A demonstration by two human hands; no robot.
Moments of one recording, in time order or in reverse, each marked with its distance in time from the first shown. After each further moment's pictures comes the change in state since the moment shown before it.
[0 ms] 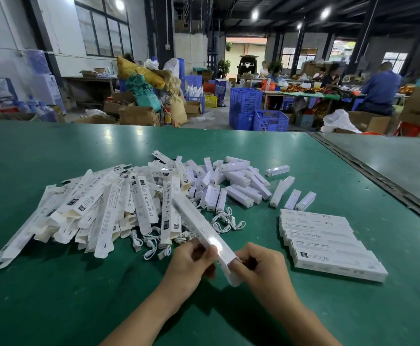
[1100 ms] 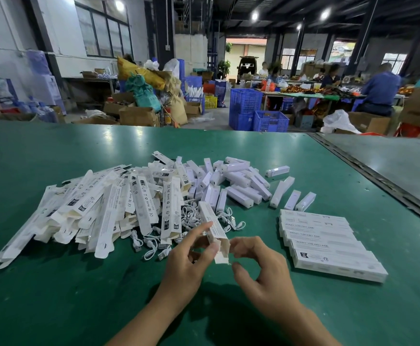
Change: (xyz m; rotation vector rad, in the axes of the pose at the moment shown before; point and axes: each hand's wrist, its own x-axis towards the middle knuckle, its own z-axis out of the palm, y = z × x) left_hand -0.004 0.001 -0.002 0.253 0.058 0.275; right_hand -0.005 -0.004 -0.004 0.025 0.054 -0.376
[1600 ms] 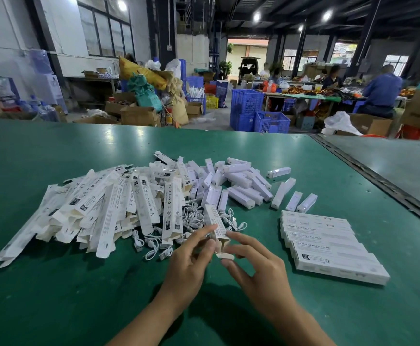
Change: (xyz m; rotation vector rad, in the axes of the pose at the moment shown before) left_hand 0.002 -0.004 0.001 -0.050 -0.028 -0.011; right_hand 0.001 0.008 0.012 -0.102 0.061 -0.103
